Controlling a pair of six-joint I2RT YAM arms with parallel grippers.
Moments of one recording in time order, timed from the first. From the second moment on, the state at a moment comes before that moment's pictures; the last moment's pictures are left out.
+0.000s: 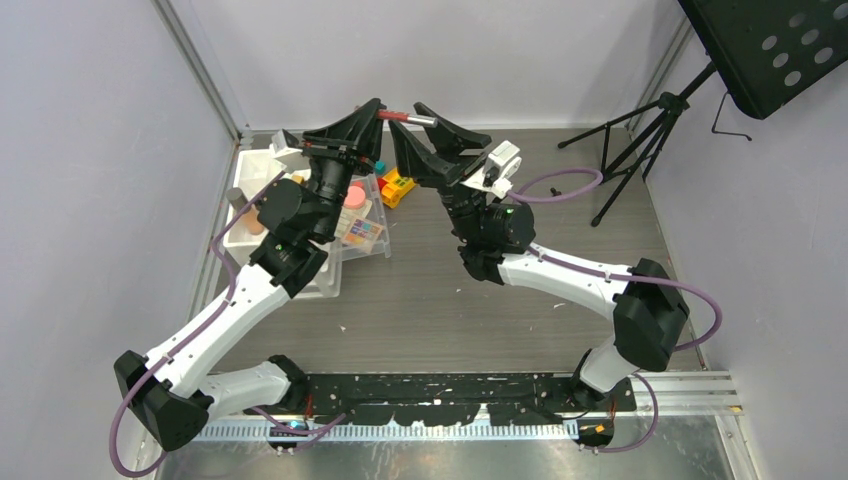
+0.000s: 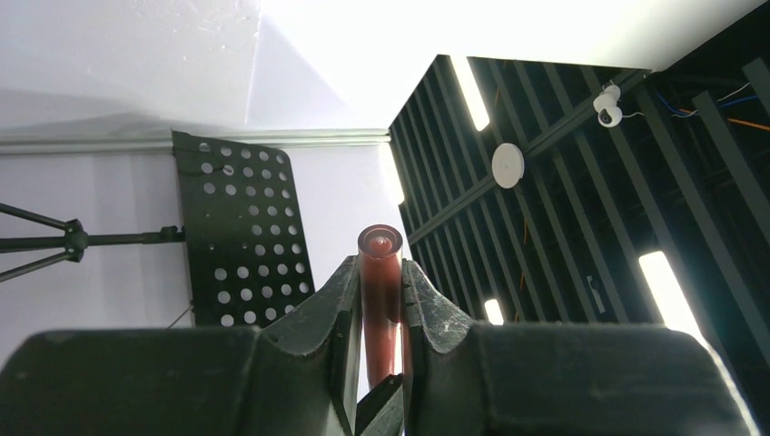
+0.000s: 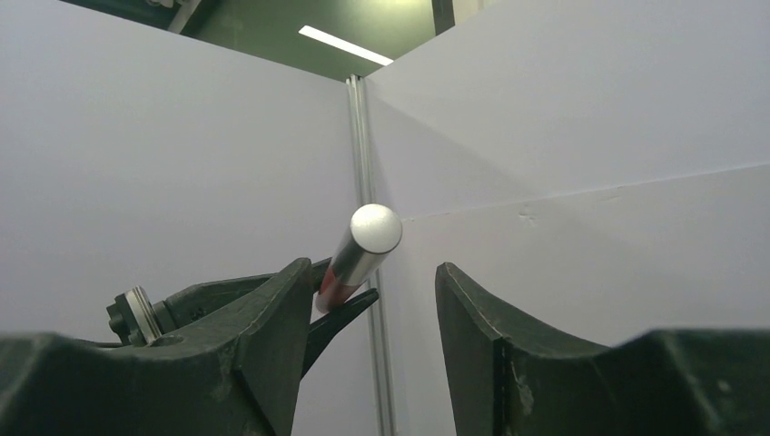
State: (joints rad) left arm -0.68 1.09 1.10 0.44 -0.35 -1.71; right arm 0.94 1.57 1.17 1.40 0.14 -0.05
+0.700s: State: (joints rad) left arm -0.67 1.11 1.10 0.46 -0.32 -1.74; right arm 0.94 1.56 1.19 1.40 0.12 -0.02
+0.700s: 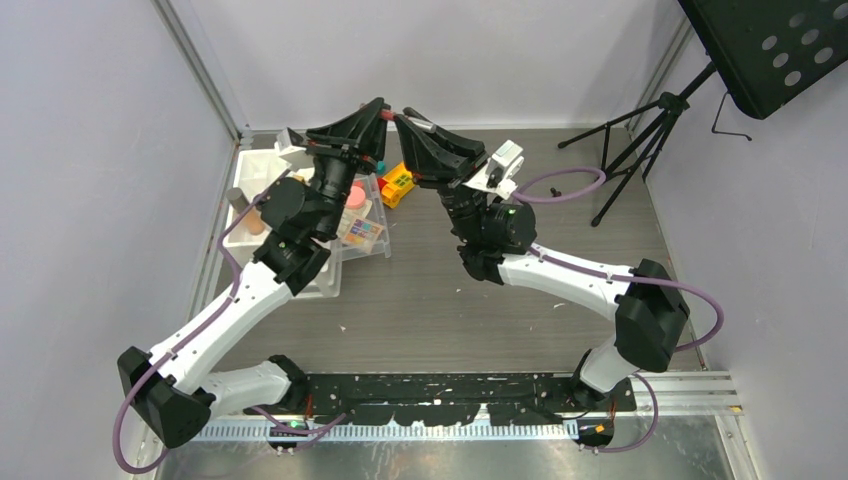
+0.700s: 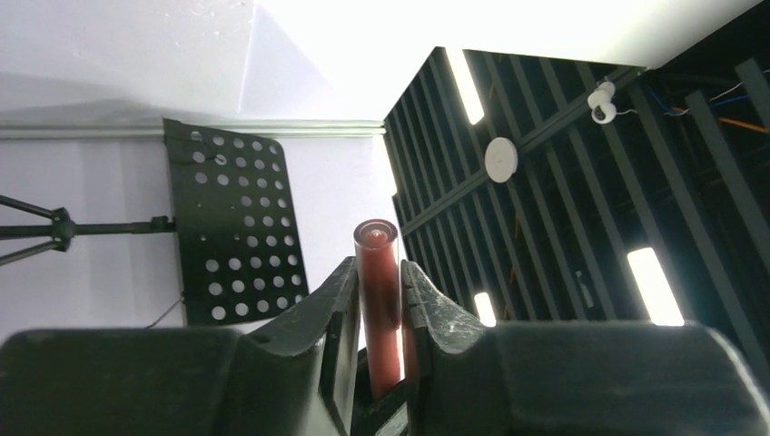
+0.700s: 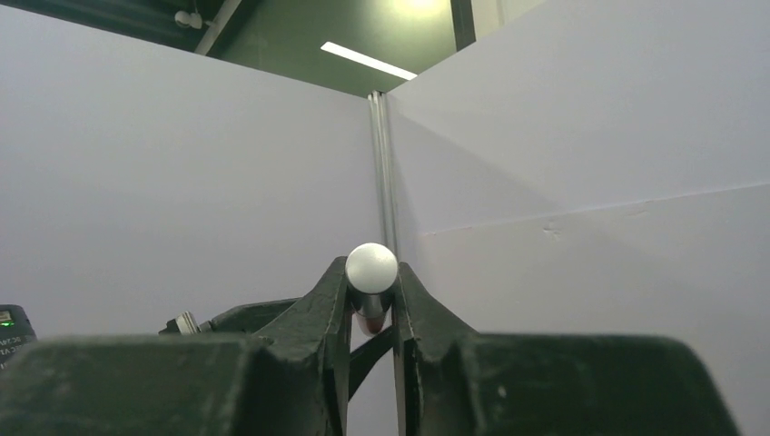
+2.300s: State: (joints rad) left arm -0.45 0.73 1.58 -0.87 -0.86 -0.14; right arm 0.95 1.74 1.86 -0.28 -0.07 0.11
